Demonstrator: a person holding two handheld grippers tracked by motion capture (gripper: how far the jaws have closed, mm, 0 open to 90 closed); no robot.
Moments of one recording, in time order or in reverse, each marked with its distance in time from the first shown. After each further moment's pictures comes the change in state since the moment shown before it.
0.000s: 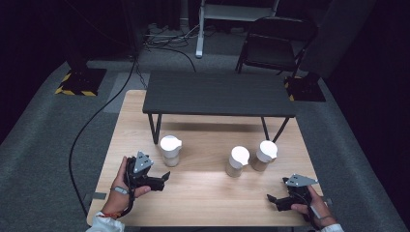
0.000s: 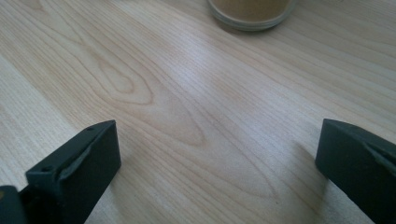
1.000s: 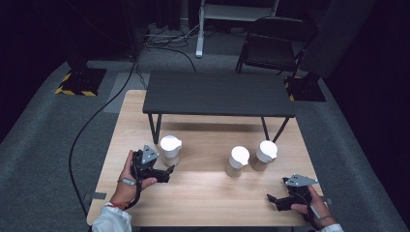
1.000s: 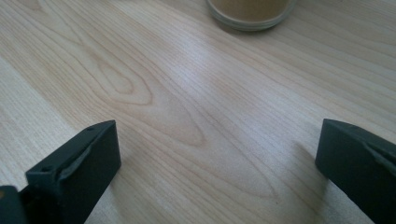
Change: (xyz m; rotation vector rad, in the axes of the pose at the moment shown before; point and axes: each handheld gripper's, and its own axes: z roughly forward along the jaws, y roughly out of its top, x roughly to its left) left arm 0.005 0.013 0.030 0.024 0.011 -0.011; right arm 0.001 0.000 0.000 0.000 -0.003 0.003
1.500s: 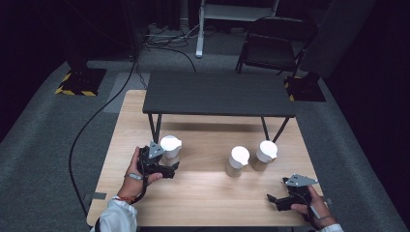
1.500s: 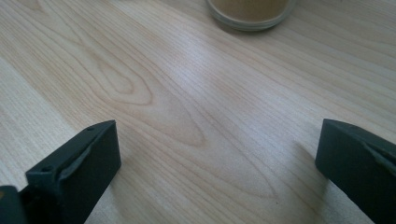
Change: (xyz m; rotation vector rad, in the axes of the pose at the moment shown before) left arm 0.002 0.009 0.023 0.014 -0.010 -0.011; right arm 0.000 0.000 0.000 0.000 0.000 0.000
